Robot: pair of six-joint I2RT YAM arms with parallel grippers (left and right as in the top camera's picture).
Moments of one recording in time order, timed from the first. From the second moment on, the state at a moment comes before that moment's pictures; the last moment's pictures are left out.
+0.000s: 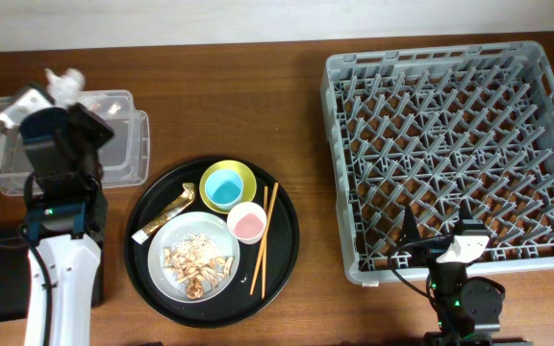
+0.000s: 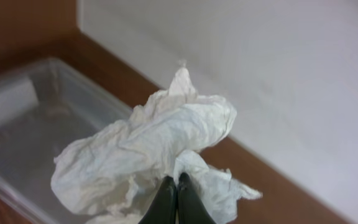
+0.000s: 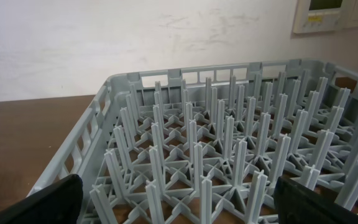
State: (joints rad) left arm 0.16 1.25 1.05 -0.14 -0.25 -0.48; right arm -0.02 0.01 0.01 -0.08 0.00 0.08
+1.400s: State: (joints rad) left arm 0.03 1.29 1.05 -0.84 0.22 -0.20; right arm -0.02 0.01 0.01 -0.08 0.00 0.08
